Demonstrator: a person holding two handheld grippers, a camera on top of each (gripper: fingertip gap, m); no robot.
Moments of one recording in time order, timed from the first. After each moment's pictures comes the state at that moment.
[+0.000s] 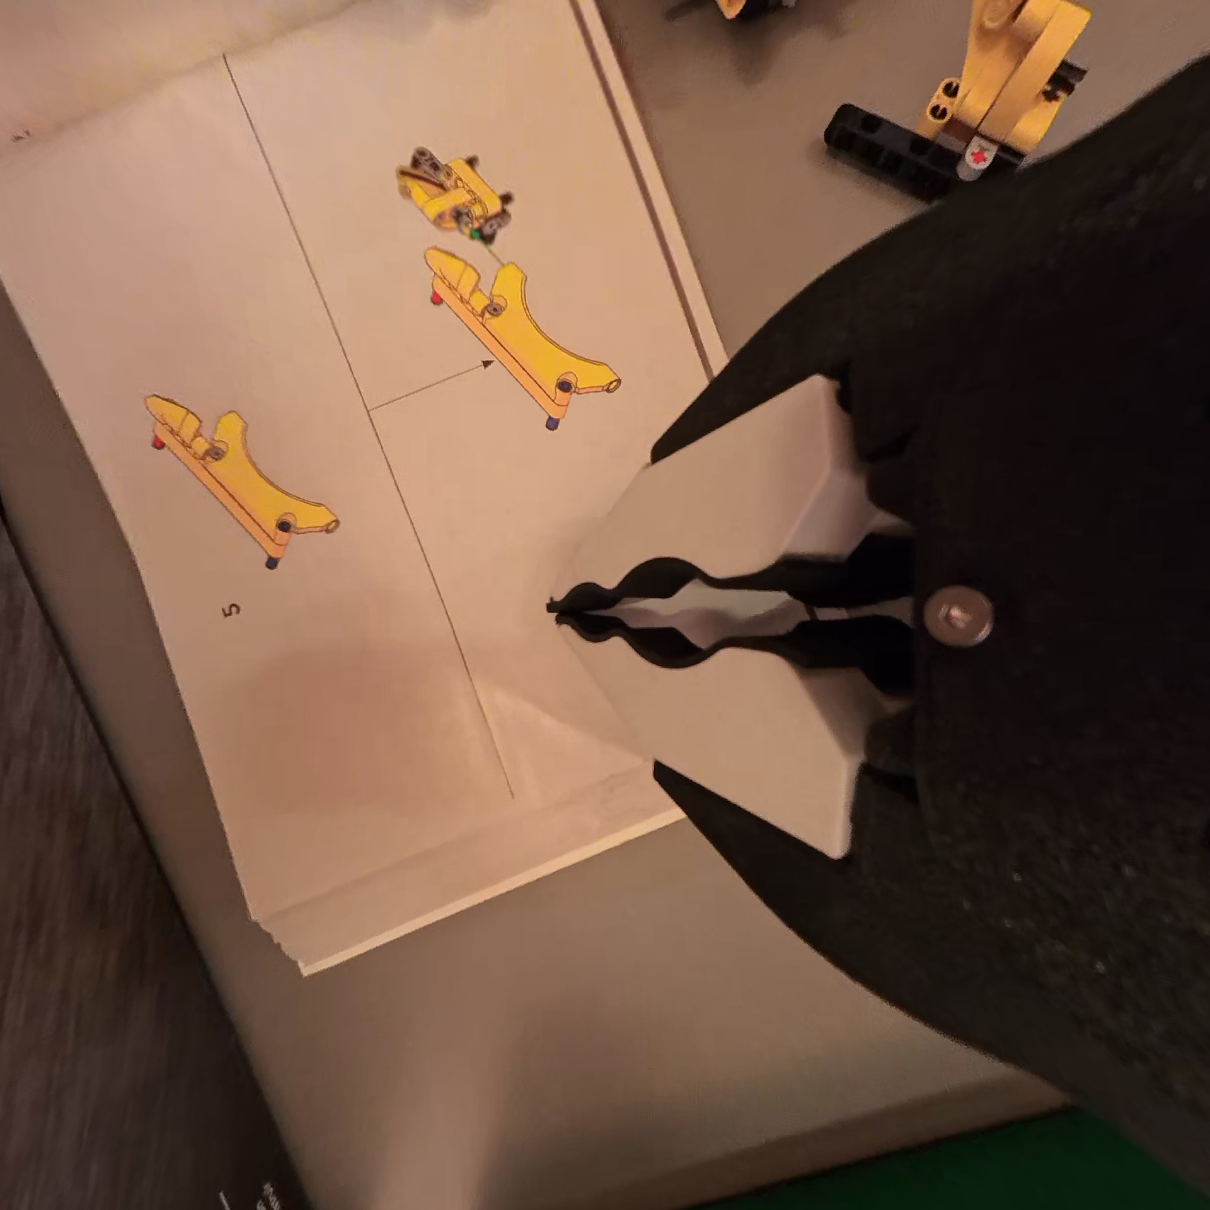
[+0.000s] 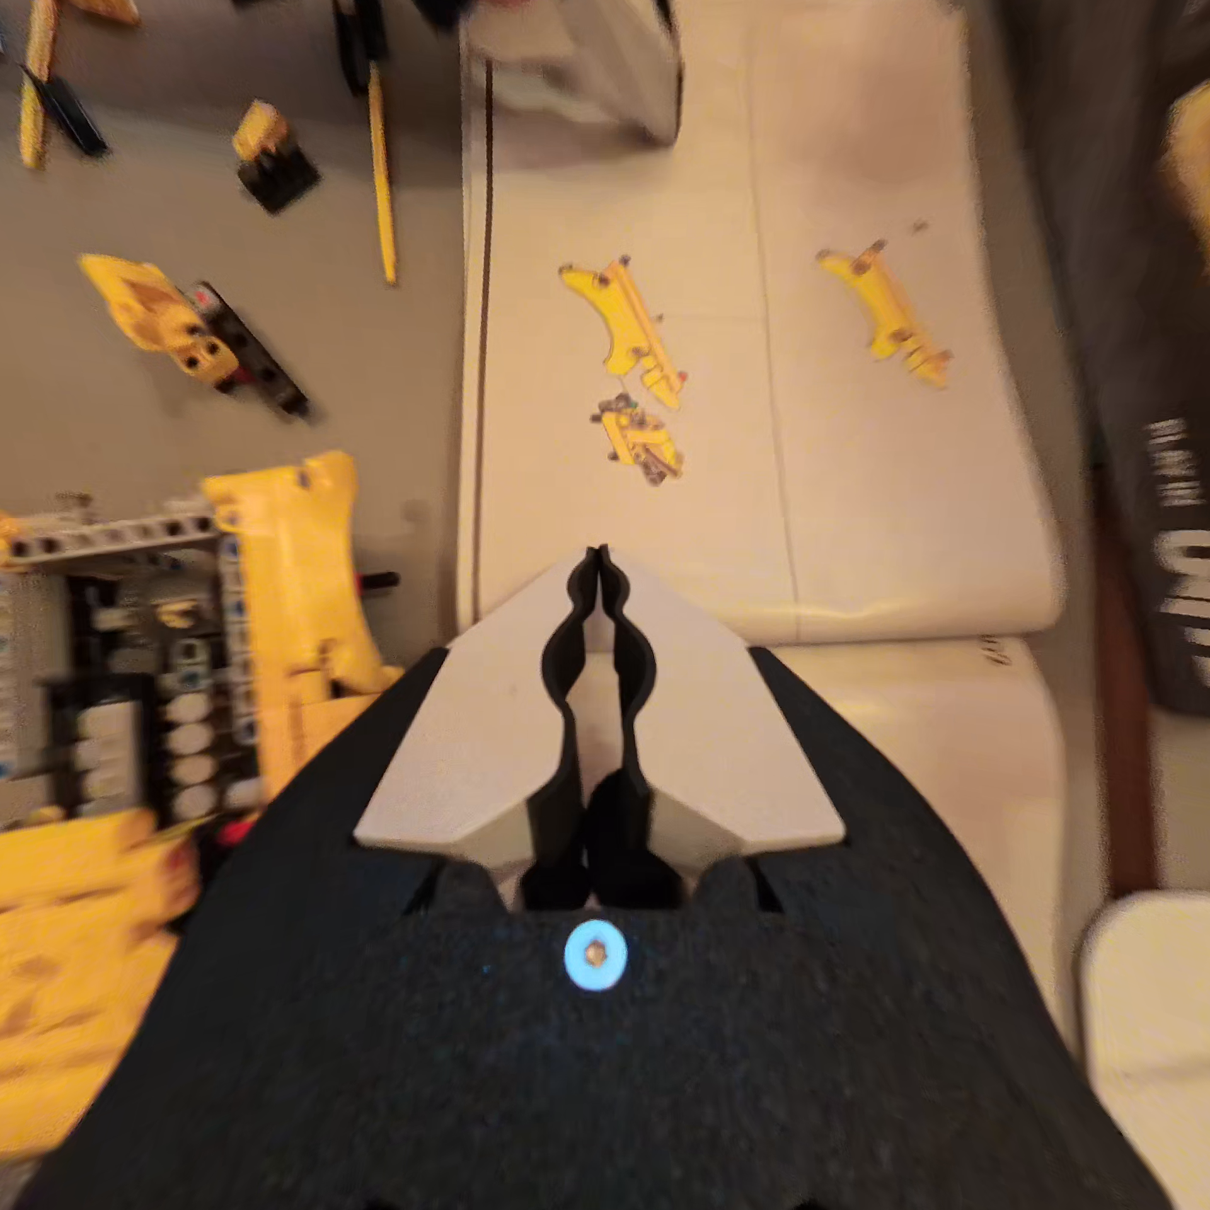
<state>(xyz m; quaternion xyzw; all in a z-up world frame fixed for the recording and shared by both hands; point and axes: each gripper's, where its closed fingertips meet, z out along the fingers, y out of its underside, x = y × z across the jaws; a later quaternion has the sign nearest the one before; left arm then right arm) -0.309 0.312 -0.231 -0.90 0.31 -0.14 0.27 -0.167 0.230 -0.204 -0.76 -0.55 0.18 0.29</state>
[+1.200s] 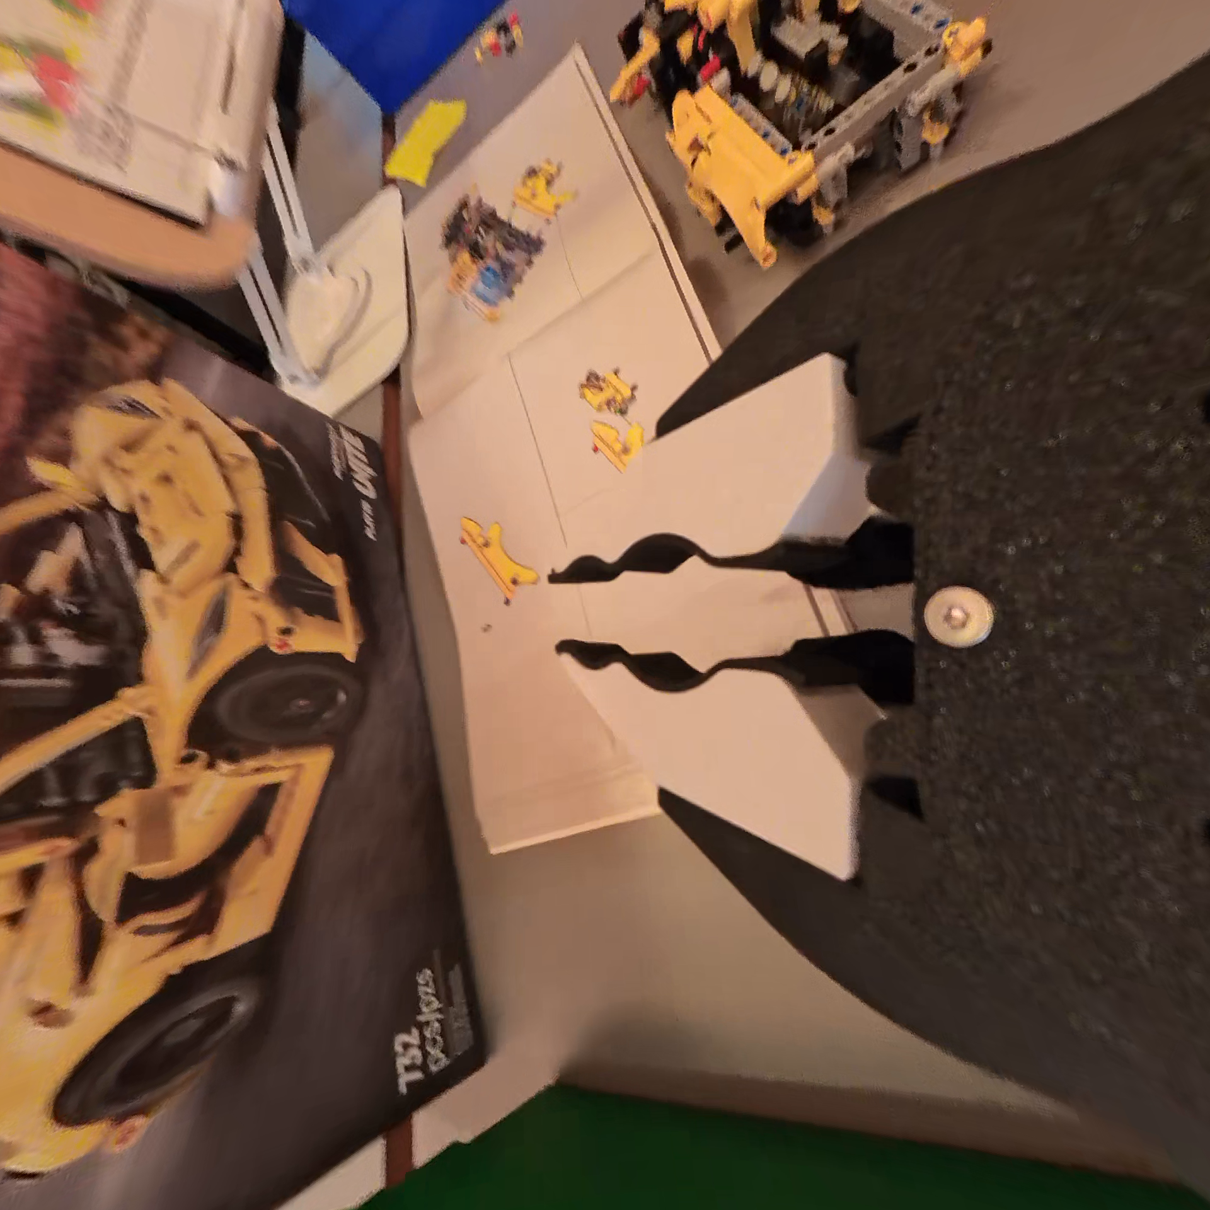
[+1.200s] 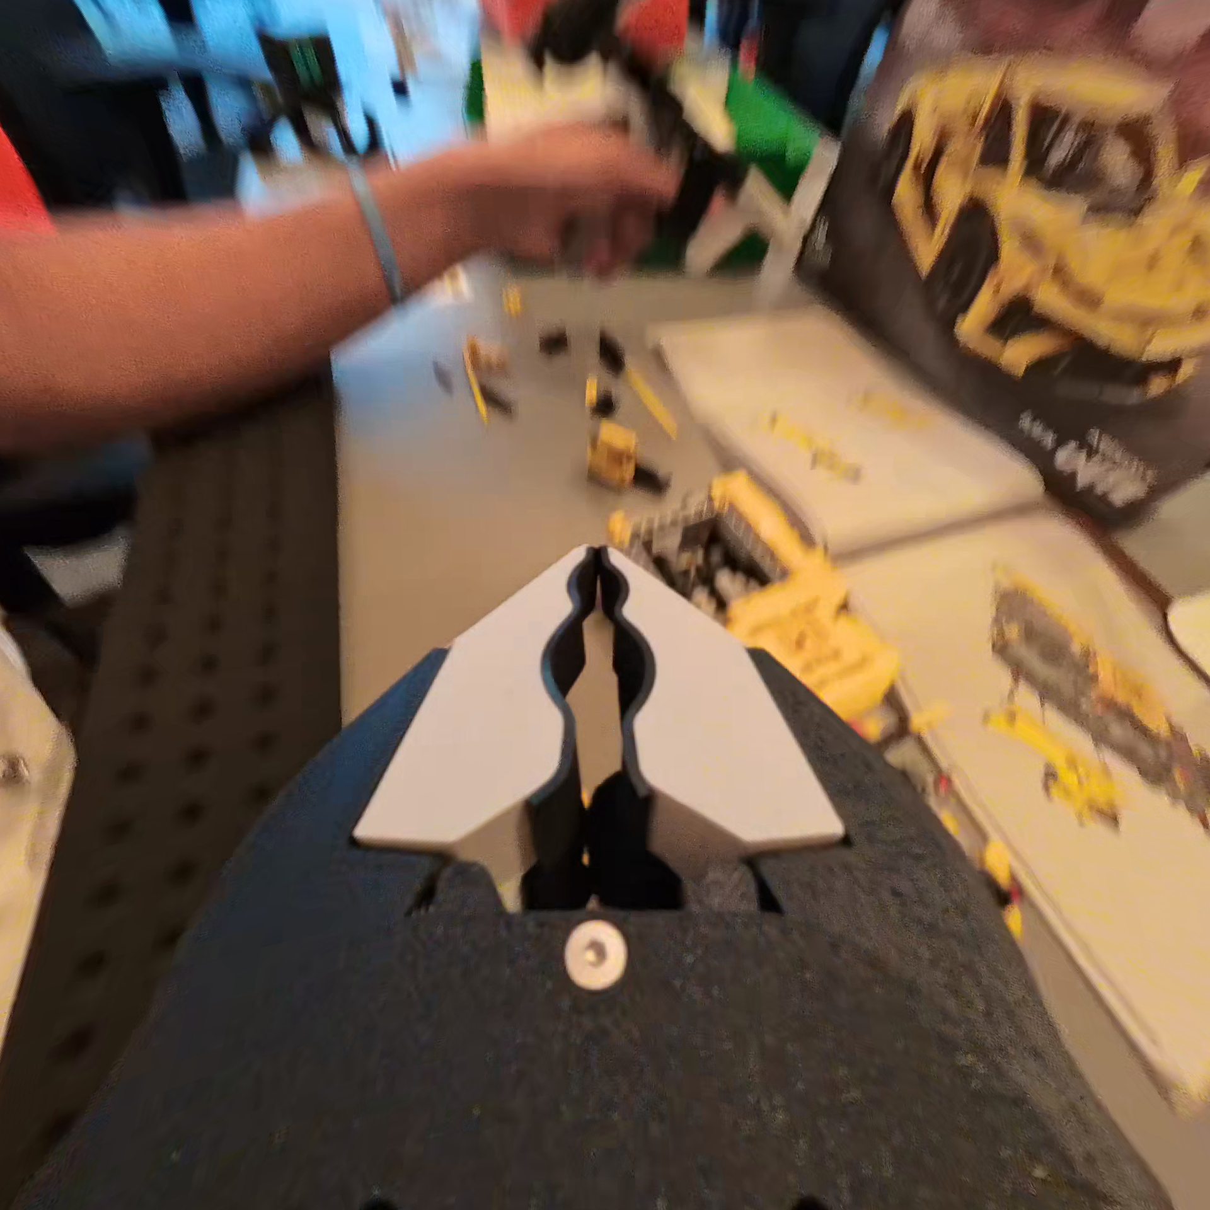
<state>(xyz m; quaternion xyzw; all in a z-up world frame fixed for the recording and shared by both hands) -0.320 0.310 -0.143 -0.82 0.23 -0.27 0.45 -0.168 0.016 -0.106 -0.74 -0.39 0.20 0.51</state>
